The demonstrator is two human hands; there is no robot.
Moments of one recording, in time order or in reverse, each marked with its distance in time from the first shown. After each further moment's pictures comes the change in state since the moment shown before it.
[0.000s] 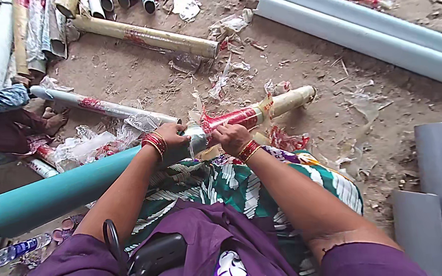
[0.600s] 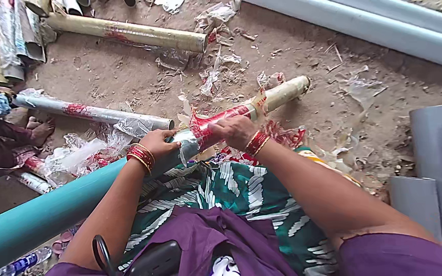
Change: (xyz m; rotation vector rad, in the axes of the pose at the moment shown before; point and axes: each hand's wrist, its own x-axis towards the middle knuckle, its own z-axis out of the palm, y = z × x) left_hand 0.010 -0.012 0.001 -0.076 0.006 -0.013; right_hand 0.002 0.039 -0.025 0.113 -0.197 0.042
